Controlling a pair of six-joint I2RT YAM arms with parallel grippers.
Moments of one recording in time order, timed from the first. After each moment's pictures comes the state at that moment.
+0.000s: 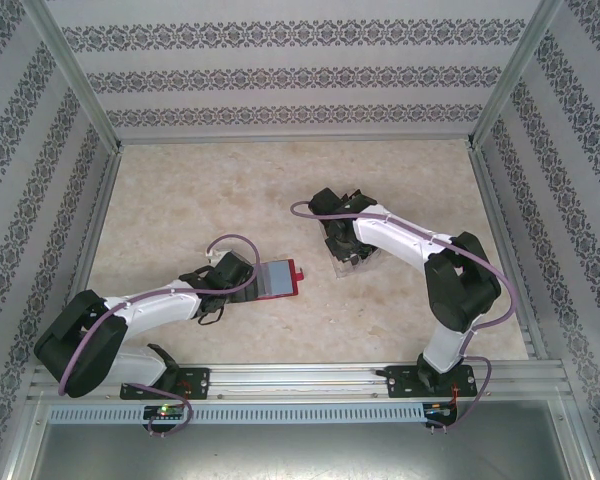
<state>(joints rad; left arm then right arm) -0.64 1.33 0.52 -0.31 -0.31 -0.72 0.63 1.76 1.30 -0.98 0.31 0.21</state>
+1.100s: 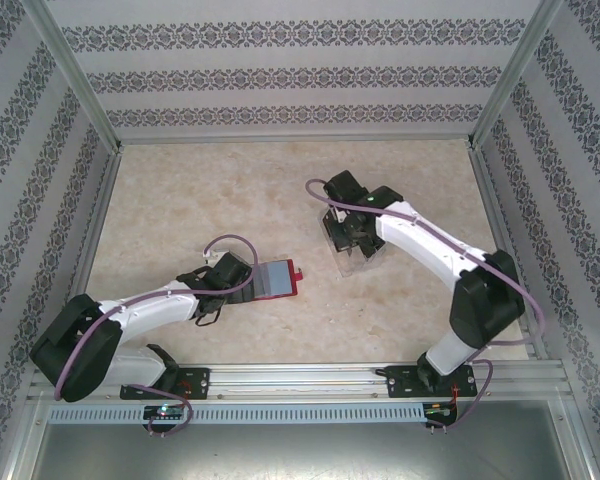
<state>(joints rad) -0.64 1.30 0.52 -0.38 -0.34 -0.72 0.58 1.60 1.33 -0.94 0.10 0.24</state>
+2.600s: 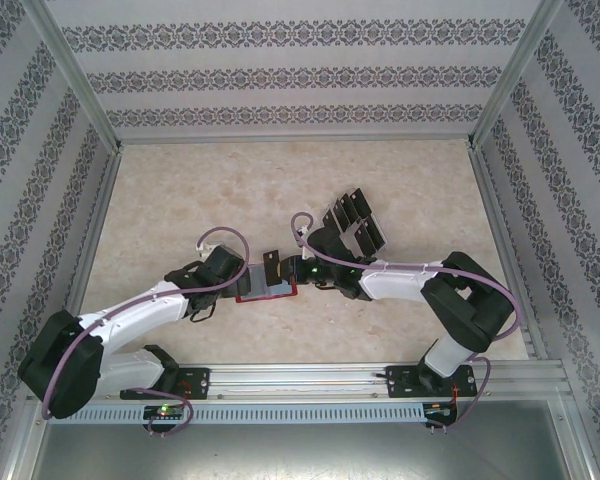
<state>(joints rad) -0.60 1.20 0.57 -0.45 -0.32 -0.68 0.79 1.63 0.73 0.27 -0.33 0.78</state>
